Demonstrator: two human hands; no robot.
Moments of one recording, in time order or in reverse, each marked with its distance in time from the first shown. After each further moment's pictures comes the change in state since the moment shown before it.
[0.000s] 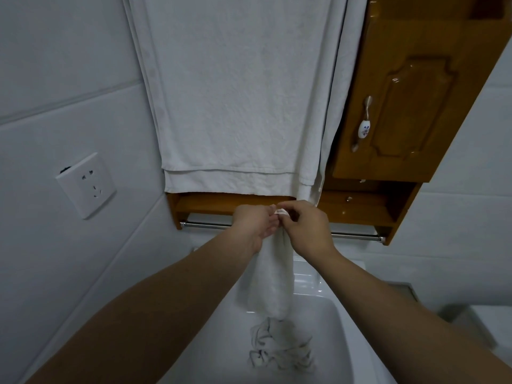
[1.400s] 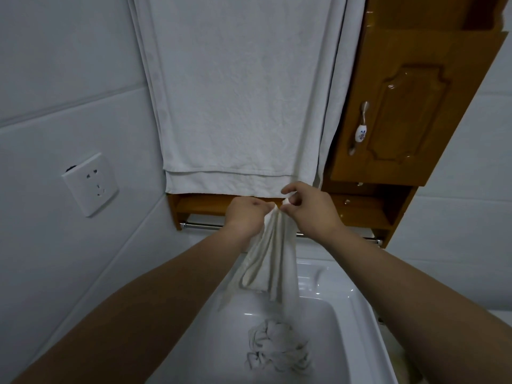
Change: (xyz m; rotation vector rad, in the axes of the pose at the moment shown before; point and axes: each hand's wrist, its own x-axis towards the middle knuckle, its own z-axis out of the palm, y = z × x) left_hand 0.006 0.009 -0.016 0.444 0.028 0.336; right_hand 0.022 -0.020 -0.037 0.011 -0.113 0.061
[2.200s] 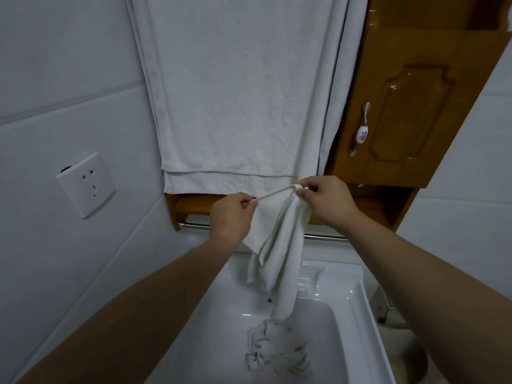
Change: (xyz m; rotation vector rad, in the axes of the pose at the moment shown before) left_hand 0.013 -0.020 -0.018 0.460 0.249 0.360; right_hand 0.025 0.014 -0.027 0.021 0.008 0.000
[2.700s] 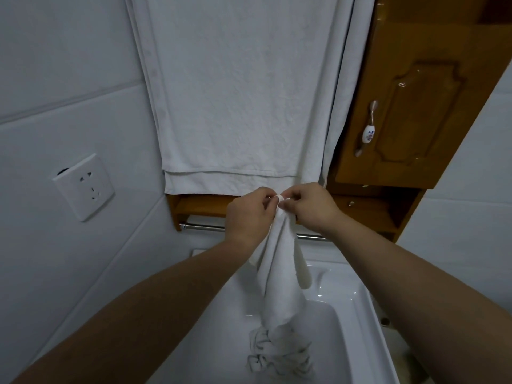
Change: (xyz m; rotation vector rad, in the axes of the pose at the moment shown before) left_hand -0.008 0.027 0.008 0.020 0.067 0.234; right_hand 0.013 -0.004 0.034 0.027 -0.156 0.050
